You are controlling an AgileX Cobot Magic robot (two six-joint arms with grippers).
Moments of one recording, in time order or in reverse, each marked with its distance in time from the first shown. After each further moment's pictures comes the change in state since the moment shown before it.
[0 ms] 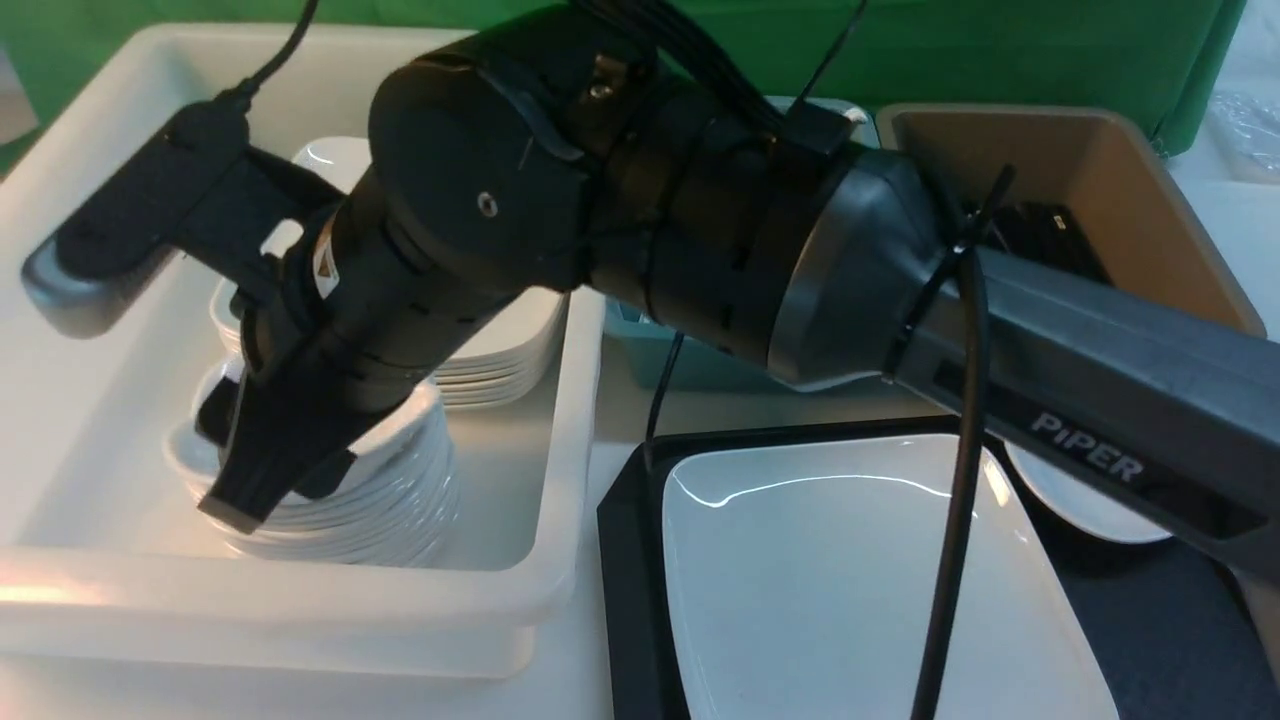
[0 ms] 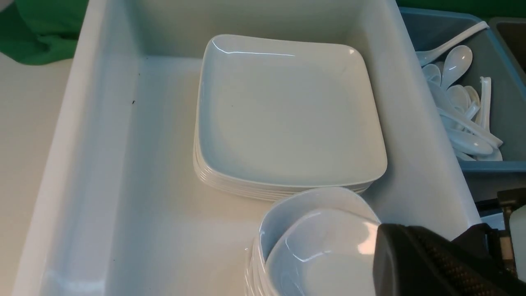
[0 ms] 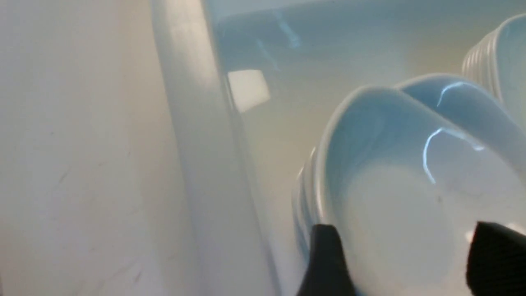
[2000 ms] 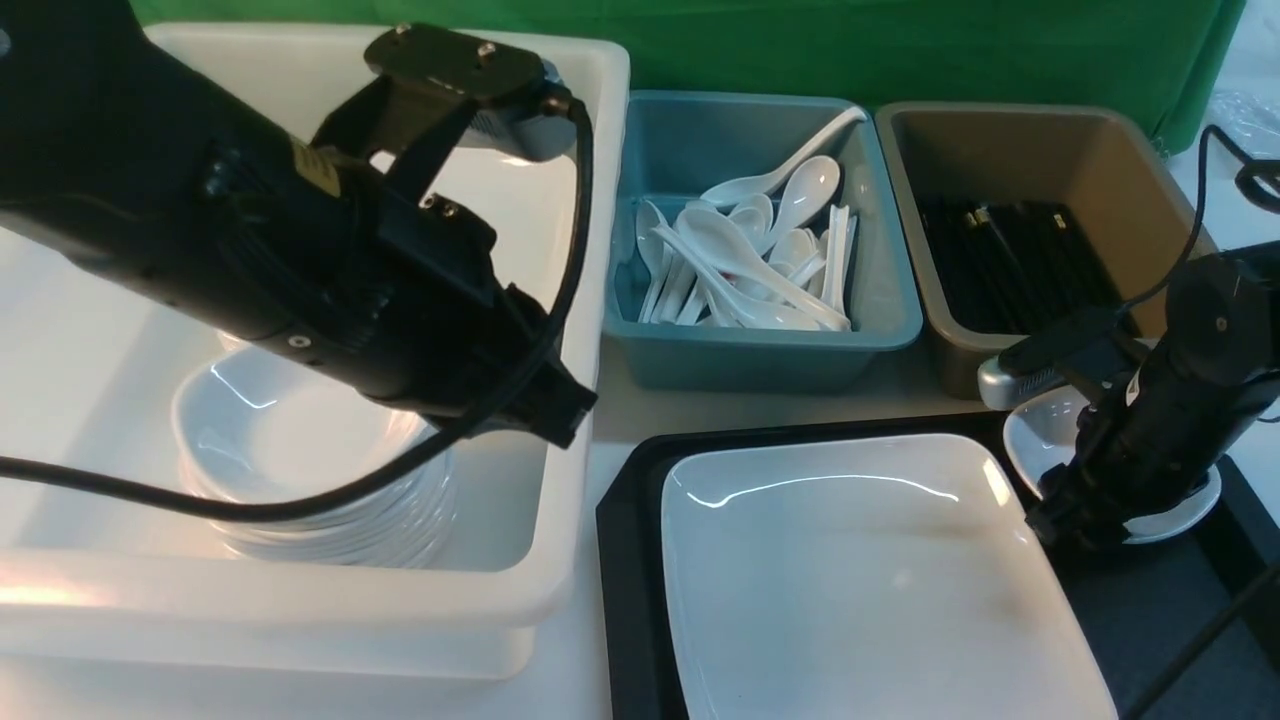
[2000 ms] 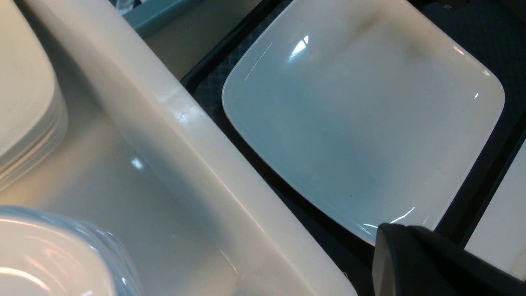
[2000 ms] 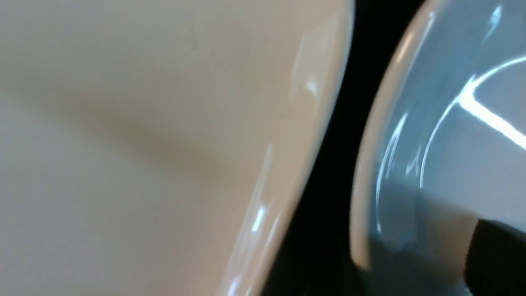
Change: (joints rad) right arm -0.858 -0.245 0.987 -0.236 -0.241 0.032; left arm -0.660 0.405 0.000 -0.036 -0.046 0.101
